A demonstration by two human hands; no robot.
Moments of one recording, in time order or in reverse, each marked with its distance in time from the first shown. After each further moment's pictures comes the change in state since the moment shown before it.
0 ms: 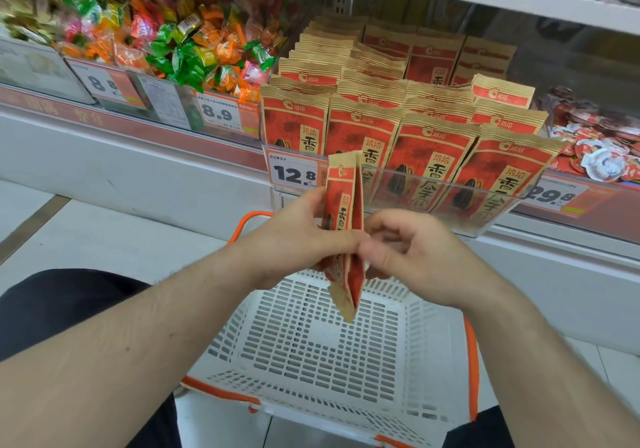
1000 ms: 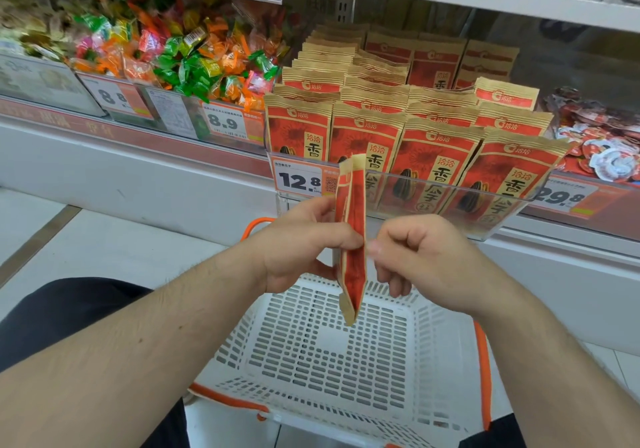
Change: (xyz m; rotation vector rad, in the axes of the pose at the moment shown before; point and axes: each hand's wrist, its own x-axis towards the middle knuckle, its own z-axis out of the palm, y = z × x) left_hand 0.003 0.004 -0.002 -0.156 -0.069 -0.090; right_hand -0.004 -0.013 0.000 -0.027 0.024 0.016
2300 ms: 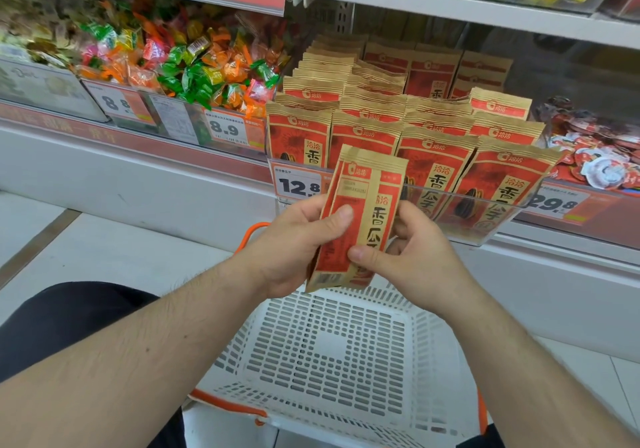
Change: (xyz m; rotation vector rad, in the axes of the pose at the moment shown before) left_hand -0.004 -0.004 0.001 -0.288 -0.077 0.159; right_hand 0.009 0.017 0.015 0.140 0.214 0.078
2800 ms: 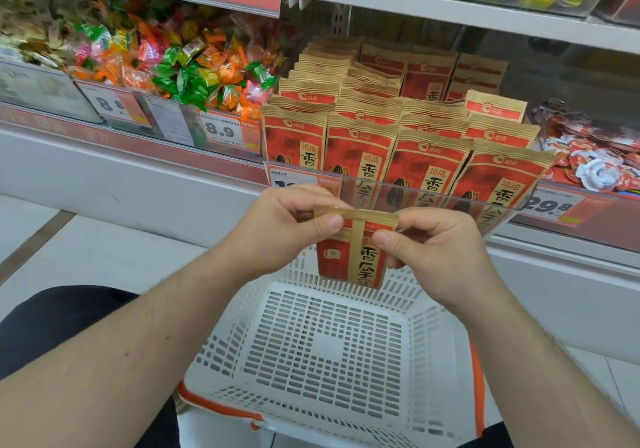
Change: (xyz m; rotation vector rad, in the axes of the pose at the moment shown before) left_hand 0.003 0.013 -0.019 0.504 0.076 0.320; right_hand -0.004 -0.012 -0.016 0.092 0.105 -0.195
